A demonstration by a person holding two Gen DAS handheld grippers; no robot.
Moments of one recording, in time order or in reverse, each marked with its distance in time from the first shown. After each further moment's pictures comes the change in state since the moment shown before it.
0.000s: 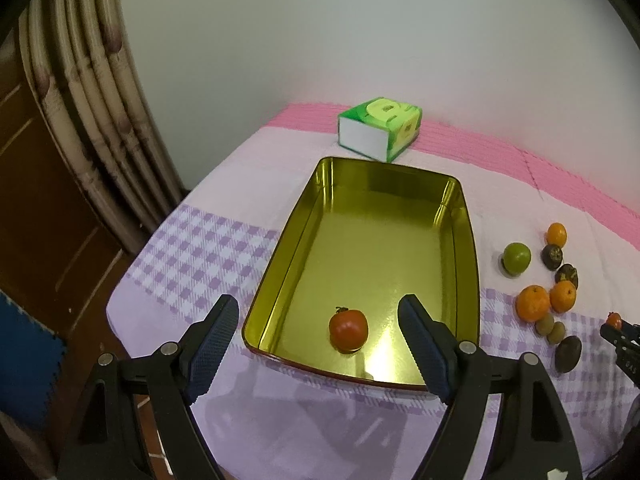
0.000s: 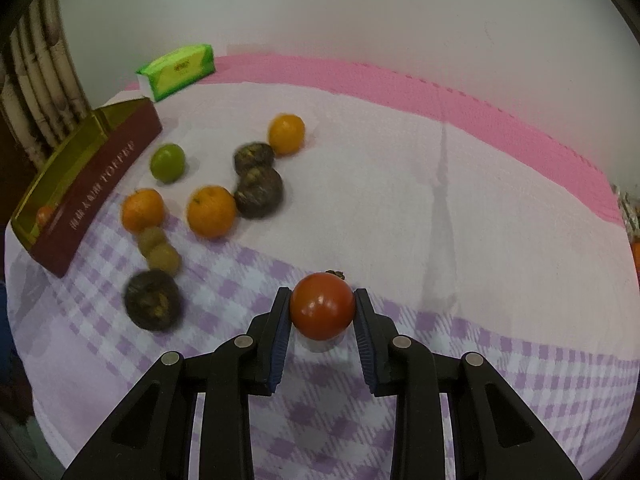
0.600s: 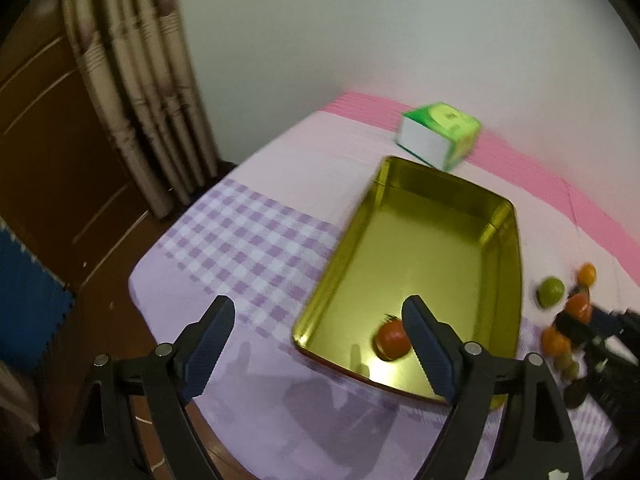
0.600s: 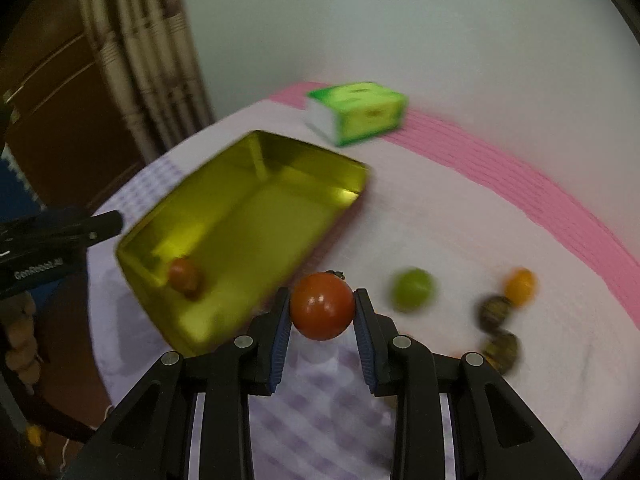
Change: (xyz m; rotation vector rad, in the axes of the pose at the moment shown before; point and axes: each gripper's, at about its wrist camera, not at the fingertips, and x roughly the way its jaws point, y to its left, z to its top) left arm 0.006 0.040 0.006 -0.175 0.035 0.104; right arm -0.002 0.189 0.089 -0.294 -0.060 0.300
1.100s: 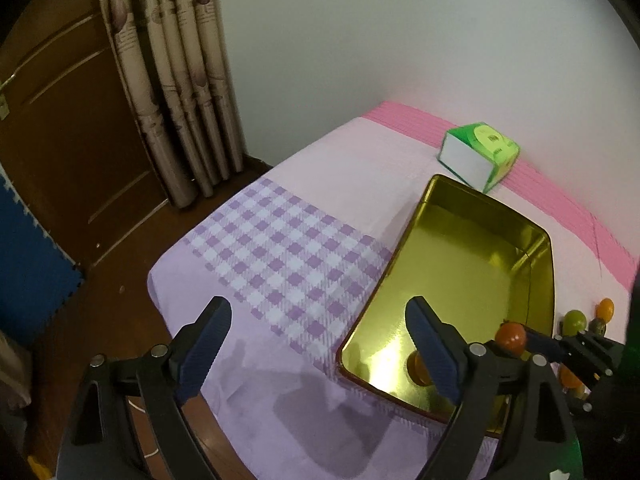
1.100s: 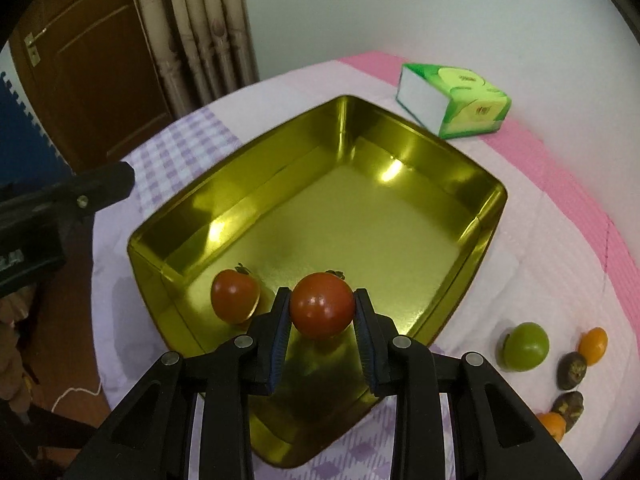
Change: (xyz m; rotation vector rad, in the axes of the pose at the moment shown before) left arm 0.012 0.024 0.005 -0.070 -0.005 0.042; right arm 0.067 0.055 0.015 -0.121 0.124 0.030
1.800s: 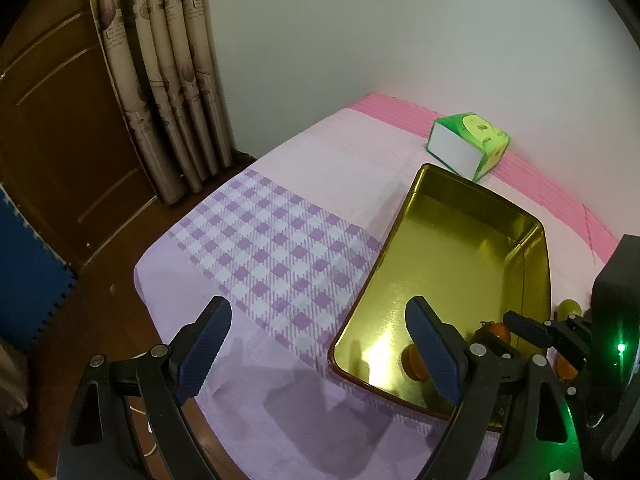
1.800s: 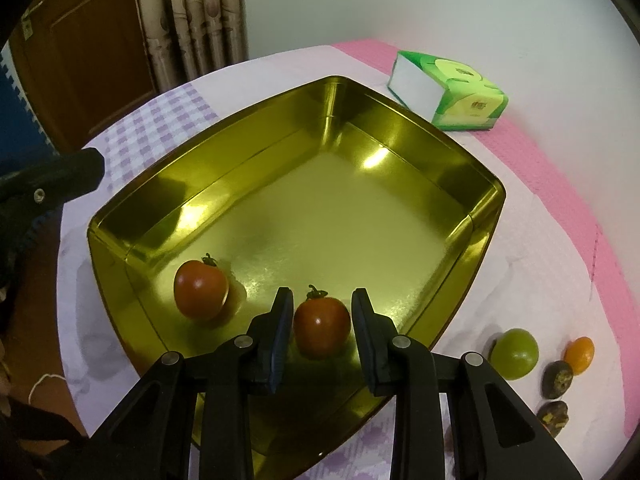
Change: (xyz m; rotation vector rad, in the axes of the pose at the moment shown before) left arm 0.004 -0.002 -0.004 0.007 0.017 -0.037; right arm 0.011 -0.002 -0.002 -0.055 0.039 -0.075
